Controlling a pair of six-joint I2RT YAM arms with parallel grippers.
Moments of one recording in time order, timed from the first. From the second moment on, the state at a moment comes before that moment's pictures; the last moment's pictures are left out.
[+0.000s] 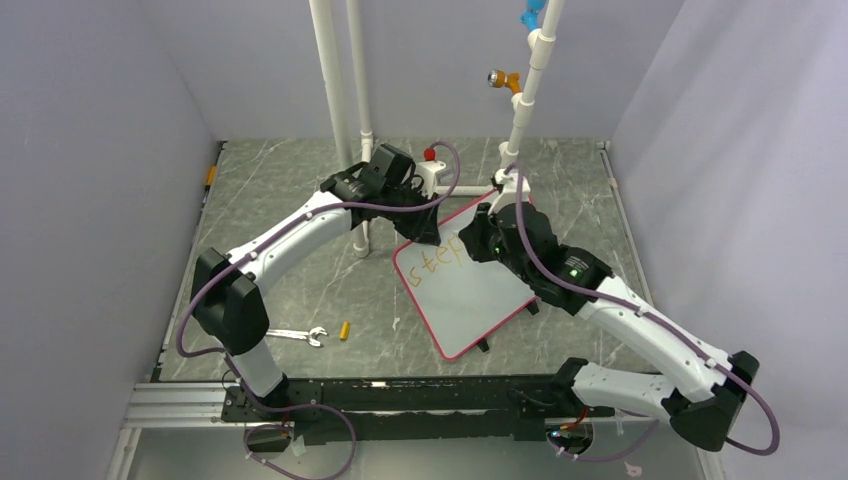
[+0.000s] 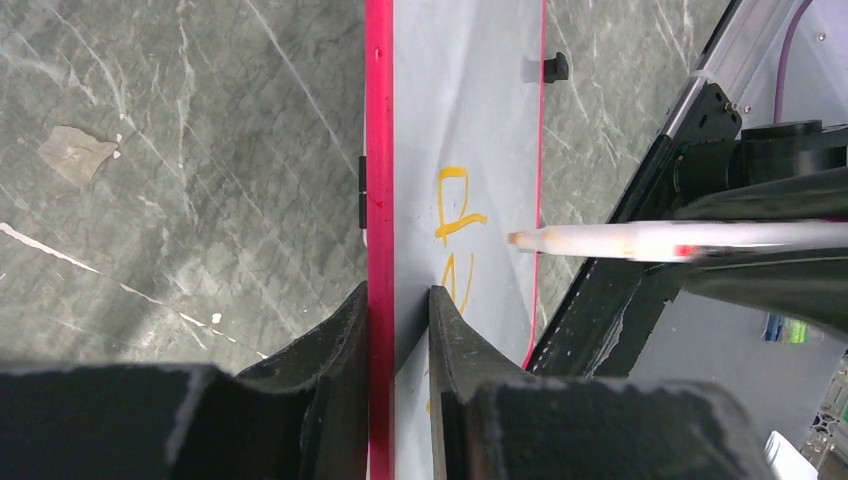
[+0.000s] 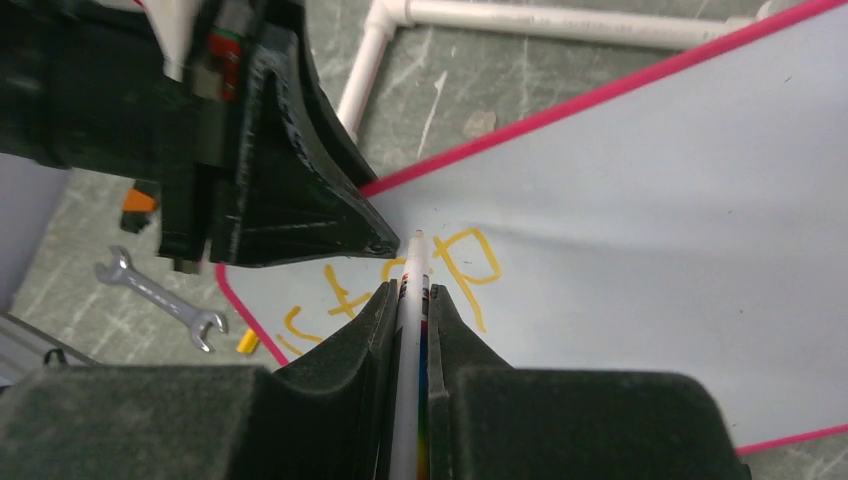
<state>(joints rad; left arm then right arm) -0.68 1.70 1.56 -0.66 0.47 -0.09 0.82 1.05 1.06 -0.47 0.30 0.49</state>
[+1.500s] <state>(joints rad) -0.67 1.55 1.39 -0.63 0.44 -0.07 0.82 0.84 1.02 -0.65 0.37 0.49</state>
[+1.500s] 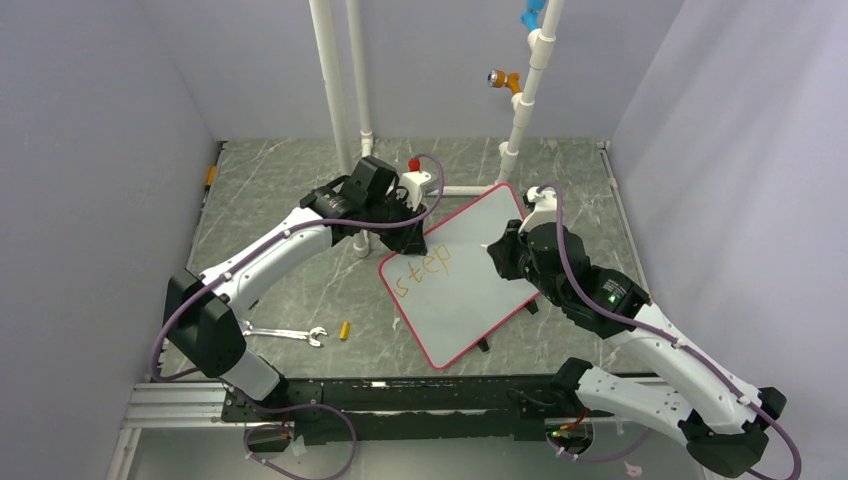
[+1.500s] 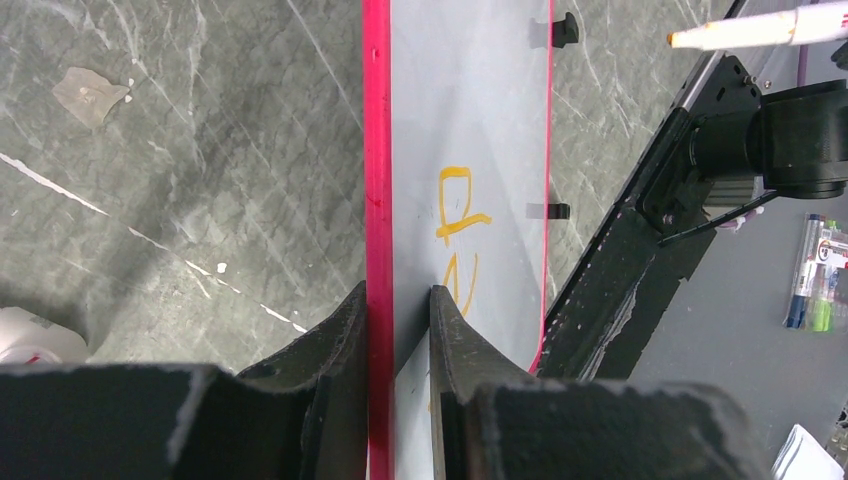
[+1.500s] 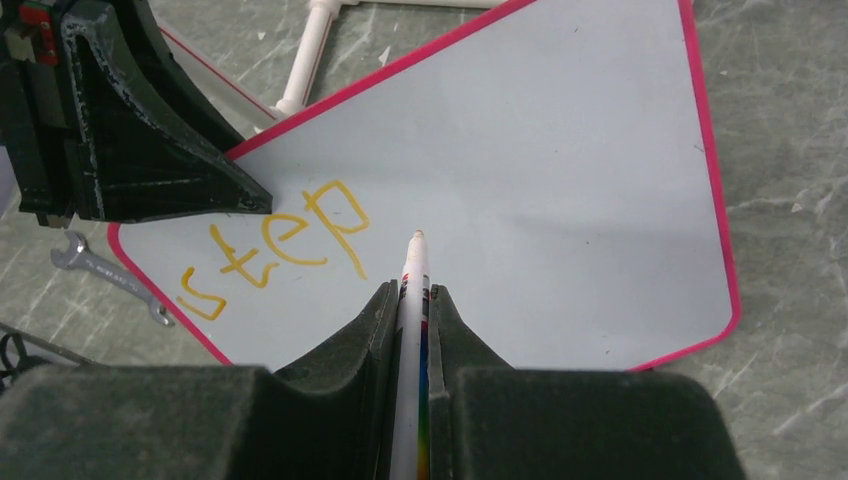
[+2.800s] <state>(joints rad) -0.67 1.52 1.38 -0.63 0.42 -0.07 0.81 0.96 0.98 -0.54 0.33 0.47</state>
